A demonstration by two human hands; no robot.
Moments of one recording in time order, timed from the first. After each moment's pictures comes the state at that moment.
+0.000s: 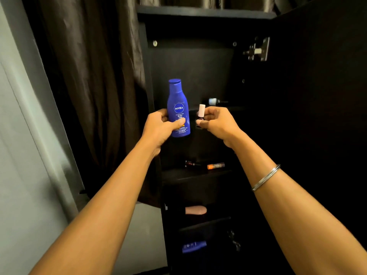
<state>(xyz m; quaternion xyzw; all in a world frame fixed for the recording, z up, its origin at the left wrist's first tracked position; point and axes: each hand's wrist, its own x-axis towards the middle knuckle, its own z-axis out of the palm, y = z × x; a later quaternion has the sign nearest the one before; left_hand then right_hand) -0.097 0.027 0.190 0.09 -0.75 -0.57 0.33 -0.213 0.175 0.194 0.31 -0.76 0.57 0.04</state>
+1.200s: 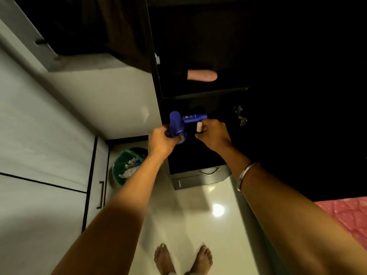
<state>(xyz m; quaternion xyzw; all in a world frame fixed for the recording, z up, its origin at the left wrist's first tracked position) -0.044 0.055 -0.289 0.39 -0.77 -0.50 0.09 -0.164 0.189 -0.291 0.24 -0.91 0.31 -0.17</state>
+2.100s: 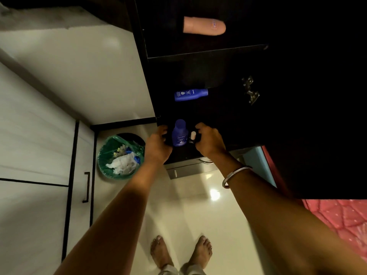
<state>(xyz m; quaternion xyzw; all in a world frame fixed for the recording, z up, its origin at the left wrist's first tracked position) -0.045 0.053 -0.434 0.35 -0.80 -0.48 0.05 -0.156 0.191 -0.438 0.23 -0.93 0.23 -0.17</state>
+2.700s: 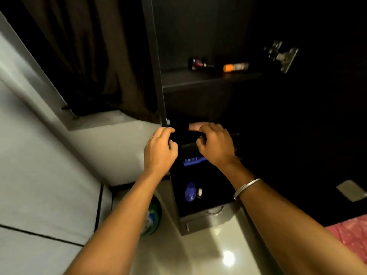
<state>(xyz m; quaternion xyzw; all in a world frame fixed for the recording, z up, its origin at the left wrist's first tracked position) -0.055 0.008 -0.147 0.19 -0.91 -0.23 0.30 -0.167 0.155 -0.146 0.34 -0.89 0.25 0.20</state>
